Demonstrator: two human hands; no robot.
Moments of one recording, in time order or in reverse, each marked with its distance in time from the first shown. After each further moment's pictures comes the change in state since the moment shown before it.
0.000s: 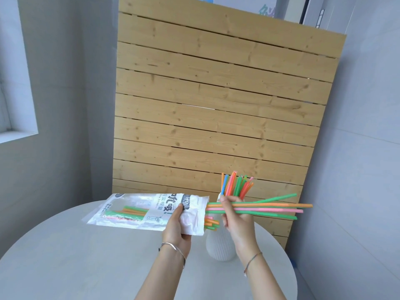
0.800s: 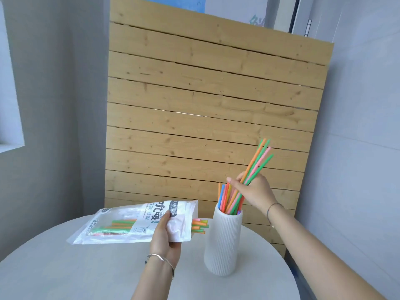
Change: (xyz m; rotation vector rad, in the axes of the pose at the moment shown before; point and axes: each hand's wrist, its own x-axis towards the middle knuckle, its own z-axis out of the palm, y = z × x) left_hand 0.008 0.022 -0.001 0.003 -0.027 0.039; right_hand 0.102 -0.051 -0.030 -0.784 -0.112 -0.205
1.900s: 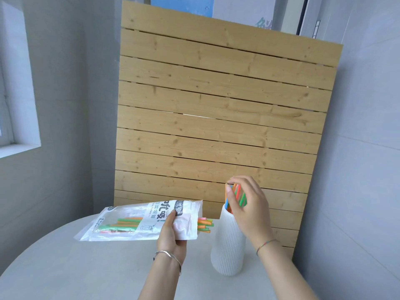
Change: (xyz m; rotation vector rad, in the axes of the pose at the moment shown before) left_hand -0.002 0.003 0.001 -0.082 0.007 0.024; right_hand -0.061 -0.021 0.031 -0.021 0.334 -0.535
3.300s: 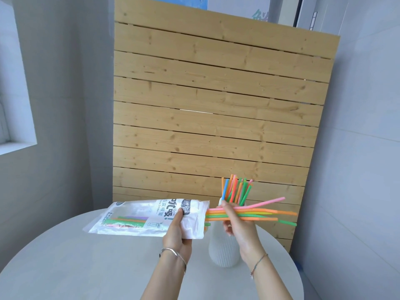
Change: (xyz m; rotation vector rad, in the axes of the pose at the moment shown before) left_hand -0.004 -0.022 -0.002 0.106 0.049 -0.028; right_hand -0.045 -0.010 0.010 0.730 -0.088 0.983
